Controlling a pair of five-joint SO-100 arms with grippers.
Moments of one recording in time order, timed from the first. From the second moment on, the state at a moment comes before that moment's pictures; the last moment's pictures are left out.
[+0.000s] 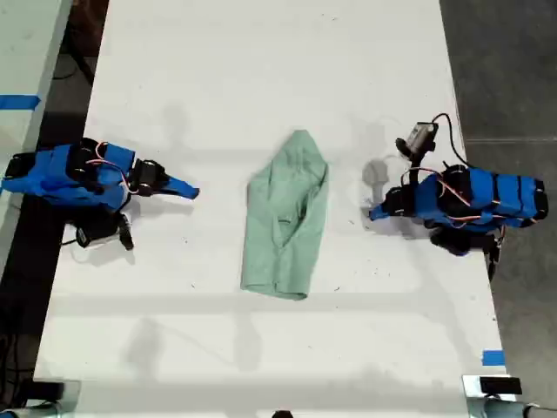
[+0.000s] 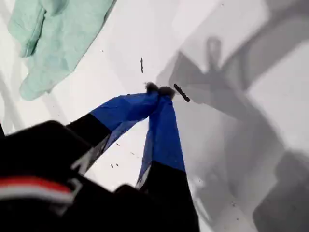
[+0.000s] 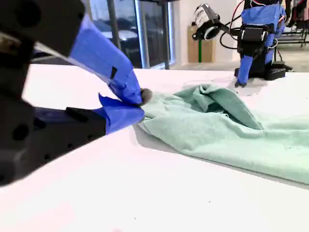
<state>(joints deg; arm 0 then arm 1) -6.4 206.1 184.7 49.7 9.6 7.9 200.2 175.1 78.0 -11.8</state>
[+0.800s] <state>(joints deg) 4.7 133.9 133.7 46.8 -7.0 -6.9 155.7 146.9 55.9 2.9</state>
